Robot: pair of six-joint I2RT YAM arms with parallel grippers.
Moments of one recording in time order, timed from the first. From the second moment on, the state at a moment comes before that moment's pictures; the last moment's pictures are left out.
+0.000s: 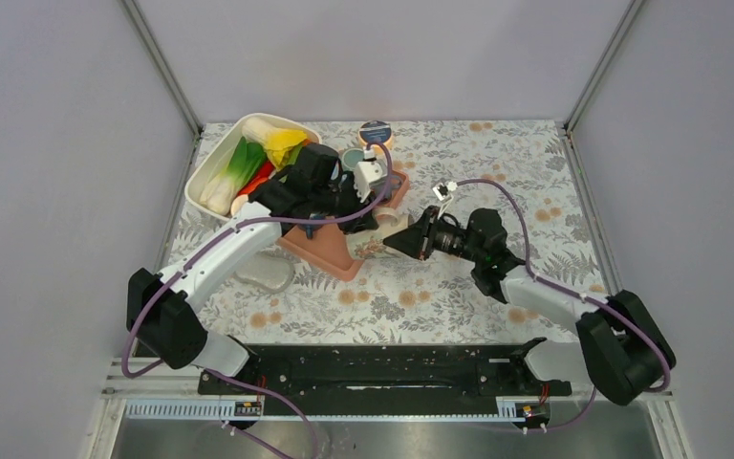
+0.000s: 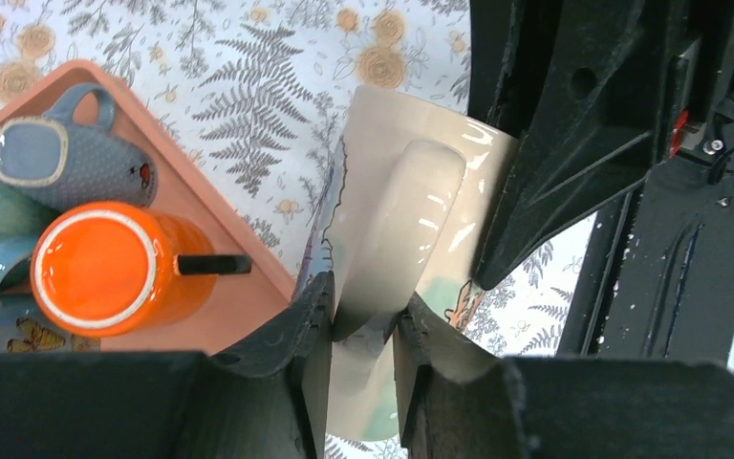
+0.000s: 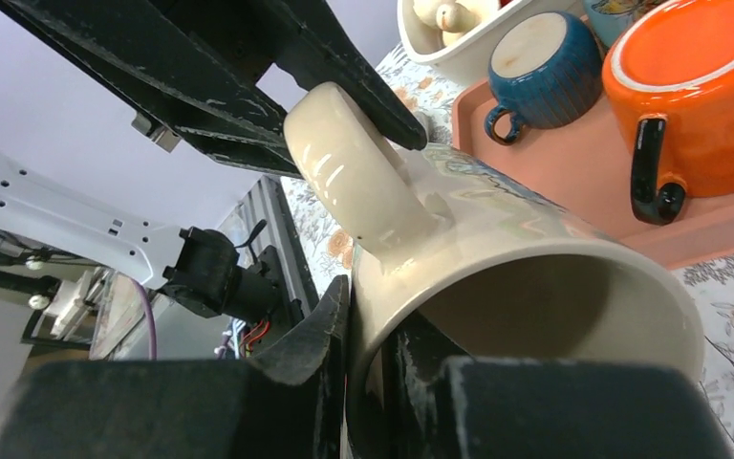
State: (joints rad) left arm -0.60 1.45 1.32 -0.56 0.54 0.30; right arm 0.55 1.31 0.54 0.76 -0.65 0.69
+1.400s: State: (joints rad) left arm -0.47 1.42 1.20 -0.70 0.09 0.68; right arm -0.17 1.37 0.95 -0.59 0.27 0.12
